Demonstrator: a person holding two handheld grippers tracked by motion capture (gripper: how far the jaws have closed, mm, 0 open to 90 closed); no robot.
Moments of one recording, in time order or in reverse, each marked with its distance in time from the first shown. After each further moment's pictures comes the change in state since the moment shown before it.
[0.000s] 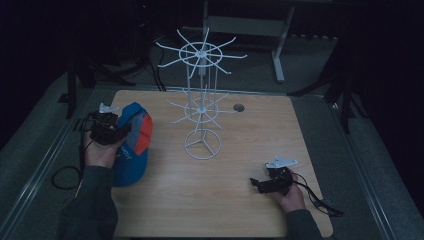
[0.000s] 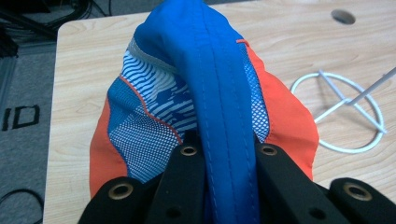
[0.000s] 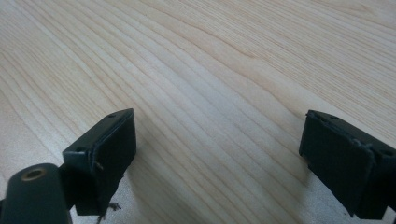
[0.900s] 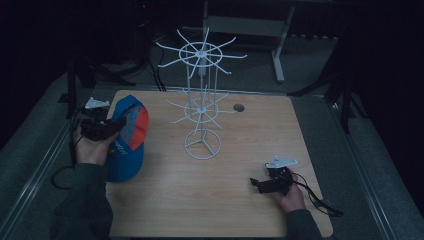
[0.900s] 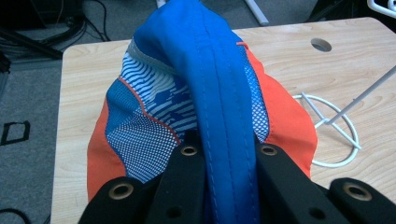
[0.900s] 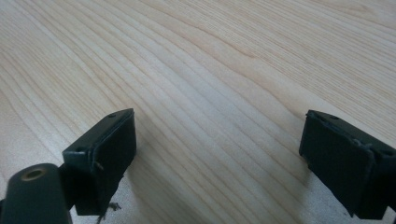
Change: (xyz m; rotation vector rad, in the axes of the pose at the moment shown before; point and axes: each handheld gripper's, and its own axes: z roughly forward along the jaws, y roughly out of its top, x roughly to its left) left arm 0.011 0.011 -0.022 -0.070 -0.038 -0.010; right arm 0.000 0.000 0.000 0.000 0.000 0.000
